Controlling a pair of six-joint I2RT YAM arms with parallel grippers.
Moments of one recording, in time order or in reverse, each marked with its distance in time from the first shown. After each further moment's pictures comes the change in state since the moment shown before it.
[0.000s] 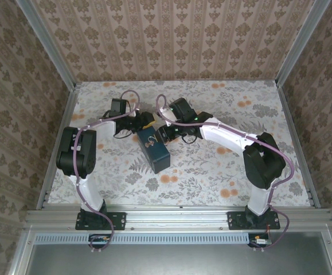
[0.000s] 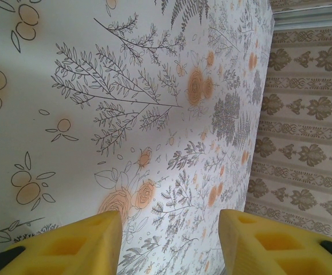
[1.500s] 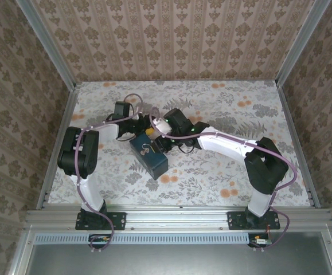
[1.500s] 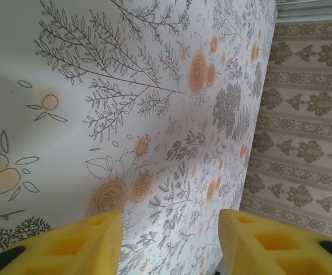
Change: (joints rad) left arm -0.036 0.005 -0.048 0.071 0.000 -0.062; right arm 0.096 -0.058 -0.106 0.084 0.013 -0.064
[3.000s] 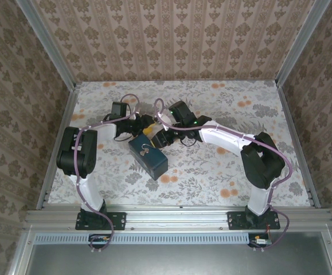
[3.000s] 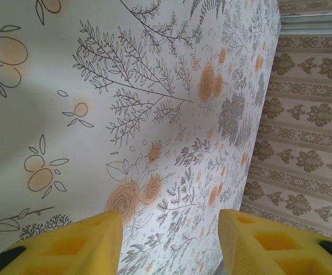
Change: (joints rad) left arm 0.035 0.000 -0.003 -0.018 0.000 0.000; right arm -0.082 0.063 0.051 0.020 -0.190 -0.014
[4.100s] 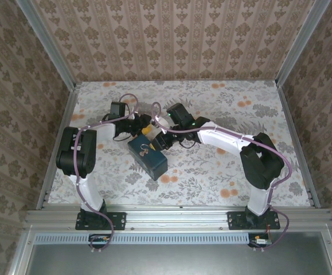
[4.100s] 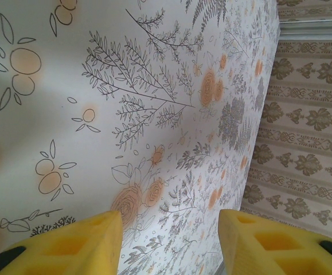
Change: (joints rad) left arm 0.013 0.000 0.000 0.001 0.000 0.000; right arm 0.025 0.001 0.000 -0.022 -0.016 -0.057
